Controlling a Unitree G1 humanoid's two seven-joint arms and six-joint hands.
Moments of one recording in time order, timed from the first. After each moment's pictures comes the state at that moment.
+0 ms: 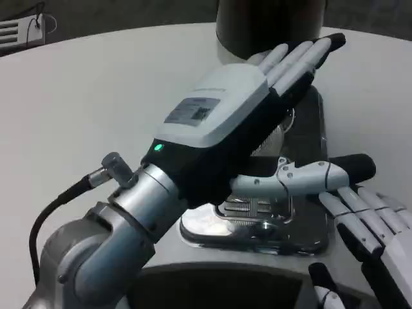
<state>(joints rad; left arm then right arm) -0.58 0.38 -0.25 -0.57 0.59 0.13 -0.43 0.39 -0.32 -0.10 -0.71 -0.96 -0.28 -0.07</state>
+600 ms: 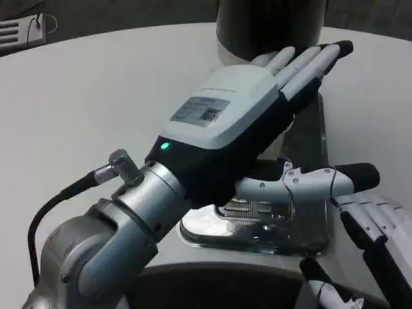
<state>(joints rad) -0.59 0.38 -0.26 -0.57 0.64 0.13 -0.47 0.33 -0.30 -0.07 -0.68 -0.83 -0.22 -0.01</state>
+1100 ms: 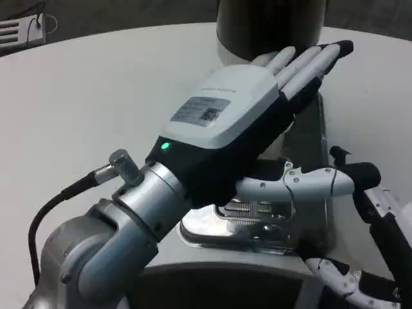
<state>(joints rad) -0.59 0.38 -0.25 -0.58 0.64 0.14 -0.47 0.20 -0.27 -0.06 -0.59 -0.64 -0.15 0.03</state>
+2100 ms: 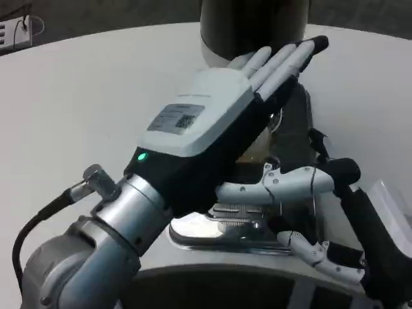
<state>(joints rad) -0.50 0.36 -0.19 -0.64 0.63 0.13 -0.43 0.01 -0.23 0.04 -0.47 -0.53 -0.05 0.04</state>
